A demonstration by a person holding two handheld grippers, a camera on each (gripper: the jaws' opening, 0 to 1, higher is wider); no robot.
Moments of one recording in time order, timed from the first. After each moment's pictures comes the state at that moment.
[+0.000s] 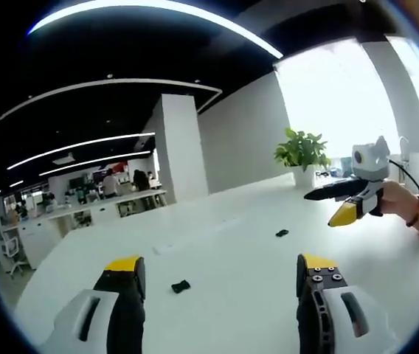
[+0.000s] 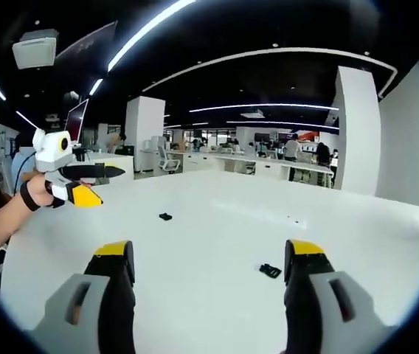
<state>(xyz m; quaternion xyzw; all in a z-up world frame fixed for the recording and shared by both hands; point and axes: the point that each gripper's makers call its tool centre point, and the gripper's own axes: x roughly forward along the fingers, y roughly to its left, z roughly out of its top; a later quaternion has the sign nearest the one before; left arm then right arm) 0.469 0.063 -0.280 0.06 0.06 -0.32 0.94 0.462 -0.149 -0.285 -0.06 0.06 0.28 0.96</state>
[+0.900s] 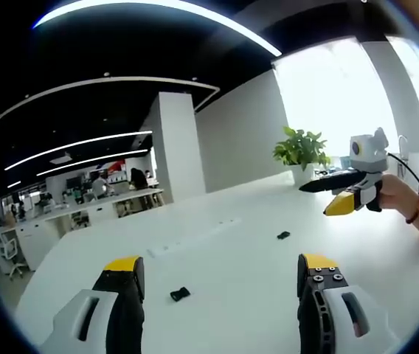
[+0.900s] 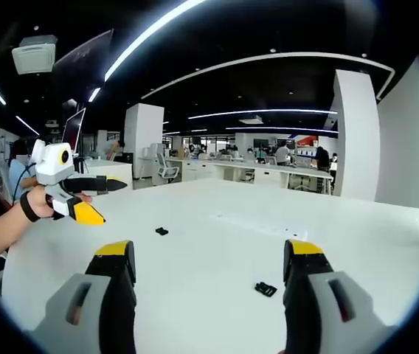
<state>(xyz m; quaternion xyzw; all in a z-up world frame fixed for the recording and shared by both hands) 0.482 0.055 -0.276 0.07 0.06 -0.33 0.94 0.478 -0.147 -0.263 -0.06 0.04 0.27 0.96</state>
